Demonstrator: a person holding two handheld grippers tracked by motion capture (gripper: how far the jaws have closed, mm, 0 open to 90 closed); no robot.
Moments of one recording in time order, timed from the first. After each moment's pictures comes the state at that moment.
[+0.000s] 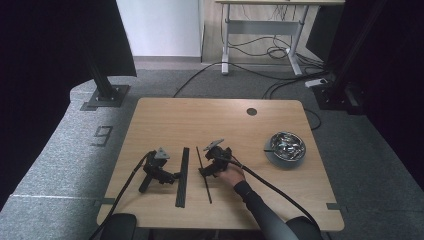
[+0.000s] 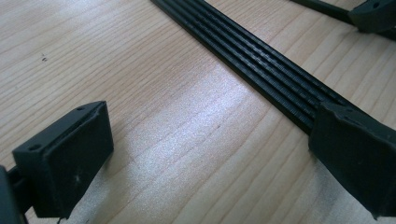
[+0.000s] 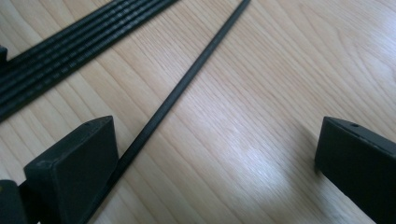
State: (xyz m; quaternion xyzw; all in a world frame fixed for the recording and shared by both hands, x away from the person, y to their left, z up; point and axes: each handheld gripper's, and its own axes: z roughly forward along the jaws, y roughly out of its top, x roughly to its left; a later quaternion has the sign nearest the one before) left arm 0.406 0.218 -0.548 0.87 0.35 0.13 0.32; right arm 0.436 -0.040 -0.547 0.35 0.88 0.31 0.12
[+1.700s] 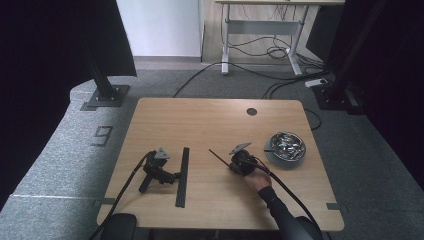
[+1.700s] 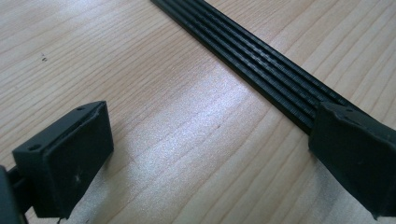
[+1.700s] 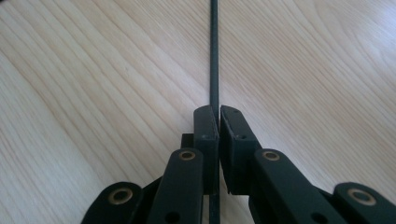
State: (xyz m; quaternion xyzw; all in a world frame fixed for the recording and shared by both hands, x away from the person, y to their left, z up) left arm 0.406 0.218 -0.548 0.87 0.35 0.13 0.32; right arm 0.410 -0.125 -0.532 0.36 0.88 0.29 0.12
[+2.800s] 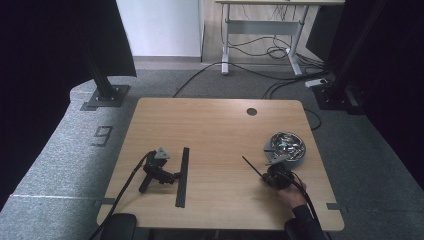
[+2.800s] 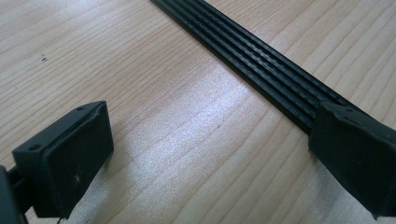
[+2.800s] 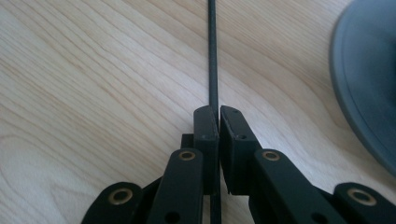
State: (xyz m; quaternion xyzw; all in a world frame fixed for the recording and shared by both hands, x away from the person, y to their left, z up) left arm 0.406 0.218 -0.548 0.87 0.35 0.13 0.32; right arm 0.359 -0.231 -0.532 0.43 0.85 0.27 0.14
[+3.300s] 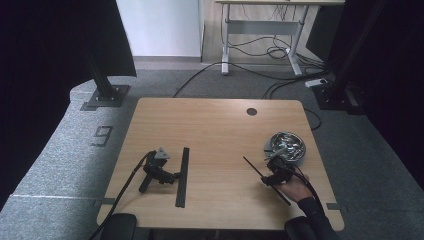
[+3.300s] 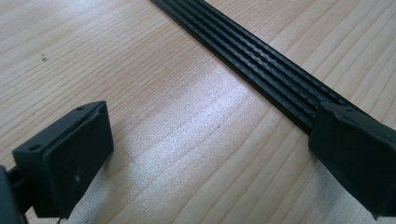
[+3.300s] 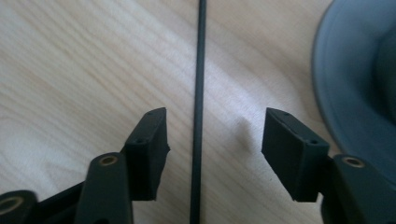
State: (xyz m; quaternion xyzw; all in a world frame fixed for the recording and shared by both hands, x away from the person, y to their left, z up) left arm 0.406 0.218 -0.548 0.87 0.35 0.13 0.32; right arm 0.377 -0.229 -0.513 0.42 0.88 0.19 0.11
